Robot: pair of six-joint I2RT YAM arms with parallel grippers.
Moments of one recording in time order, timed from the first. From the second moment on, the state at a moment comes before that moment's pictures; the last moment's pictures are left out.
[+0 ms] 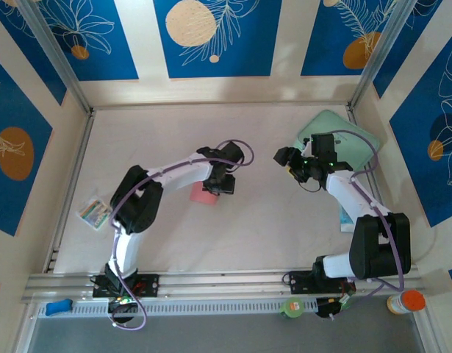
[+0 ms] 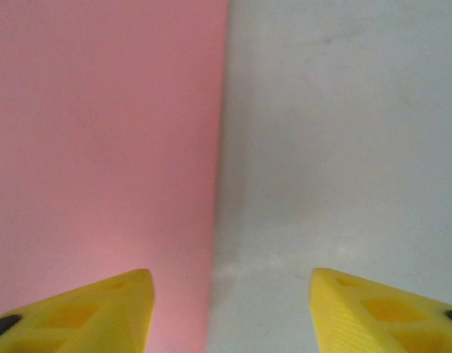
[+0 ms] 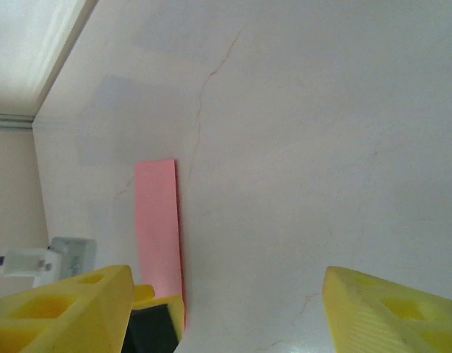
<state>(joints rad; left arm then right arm) -0.77 2.01 1.54 -0.85 -0.07 -0.61 0.09 1.37 0.88 -0.35 -0.45 0.74</state>
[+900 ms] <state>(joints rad) -0.31 1.36 0.83 -0.39 0.25 -0.78 0.65 2.06 1.42 -0.40 -0.46 0.72</state>
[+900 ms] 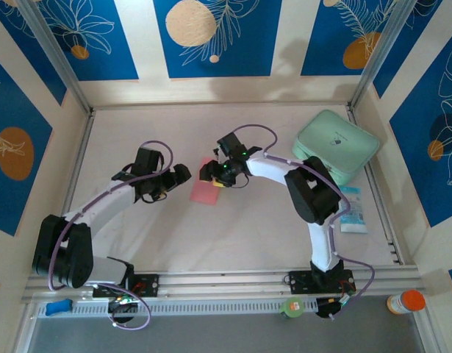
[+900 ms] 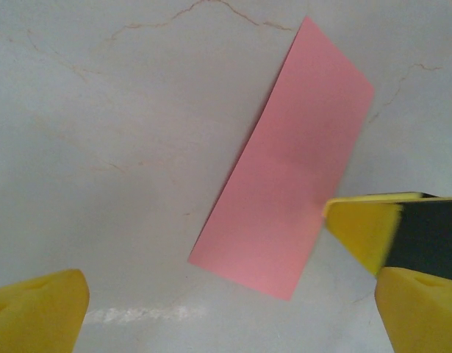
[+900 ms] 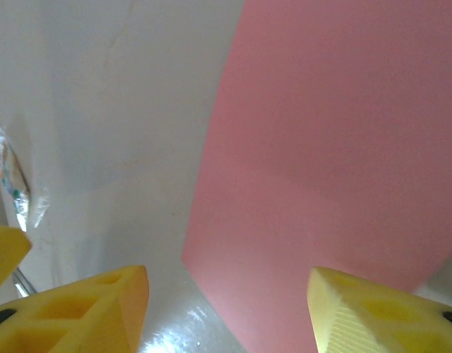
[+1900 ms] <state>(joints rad) -0.41 1.48 0.76 -0.21 0.50 -0.91 0.58 1.79 1.12 -0.40 -0.44 0.76</state>
